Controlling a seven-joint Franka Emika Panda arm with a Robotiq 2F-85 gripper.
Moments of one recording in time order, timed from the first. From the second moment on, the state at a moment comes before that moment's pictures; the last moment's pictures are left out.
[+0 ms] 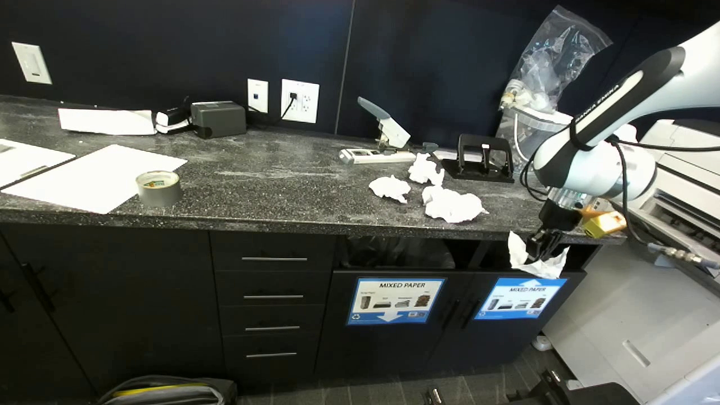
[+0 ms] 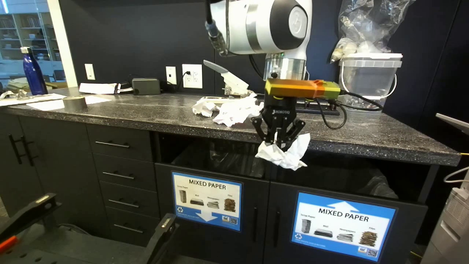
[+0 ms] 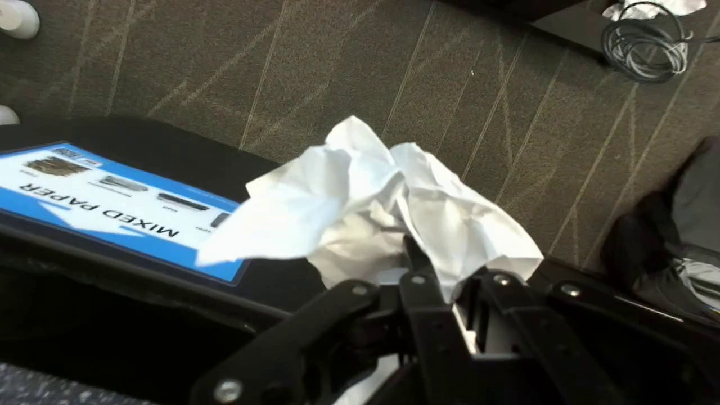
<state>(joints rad) -0.40 0.38 -0.06 -2.24 -0.01 2.56 -0.80</state>
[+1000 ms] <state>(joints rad) -0.82 0.64 0.14 -2.44 -0.34 3.45 -0.70</state>
